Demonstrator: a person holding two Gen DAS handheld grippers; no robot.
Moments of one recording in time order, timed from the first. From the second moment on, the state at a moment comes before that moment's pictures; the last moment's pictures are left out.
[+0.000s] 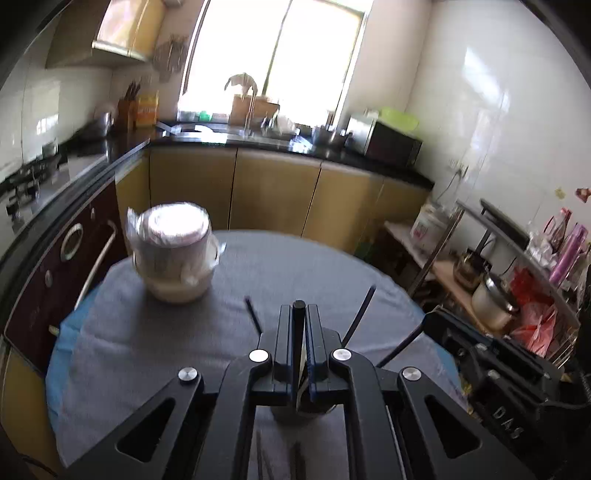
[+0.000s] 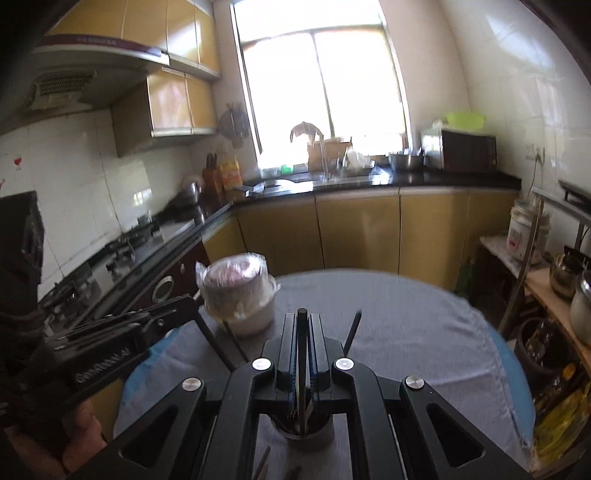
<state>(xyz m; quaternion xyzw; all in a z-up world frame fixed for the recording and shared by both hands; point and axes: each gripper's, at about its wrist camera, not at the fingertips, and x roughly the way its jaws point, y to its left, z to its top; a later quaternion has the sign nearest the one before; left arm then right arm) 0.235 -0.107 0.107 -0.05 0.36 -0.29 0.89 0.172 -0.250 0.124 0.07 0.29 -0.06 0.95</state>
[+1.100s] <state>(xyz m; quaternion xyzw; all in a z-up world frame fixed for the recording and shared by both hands) 0.028 -0.022 -0.022 0.07 0.43 -0.19 0.88 -0.030 -0.275 -0.027 0.18 0.40 -0.07 0.90</state>
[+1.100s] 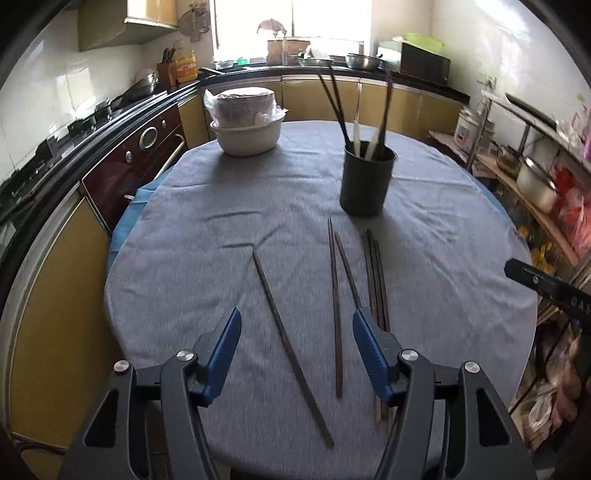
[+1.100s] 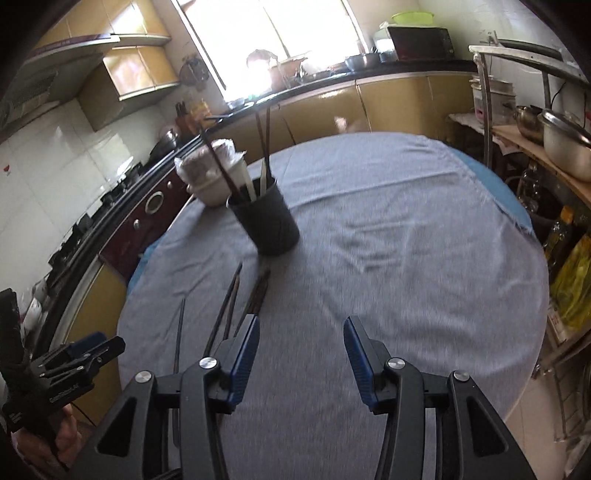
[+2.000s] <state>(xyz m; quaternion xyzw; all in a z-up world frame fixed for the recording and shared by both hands) 0.004 -0.005 -0.017 0.10 0.41 -0.15 0.89 -0.034 -0.245 -0.026 0.19 0.40 -0.01 0.90</state>
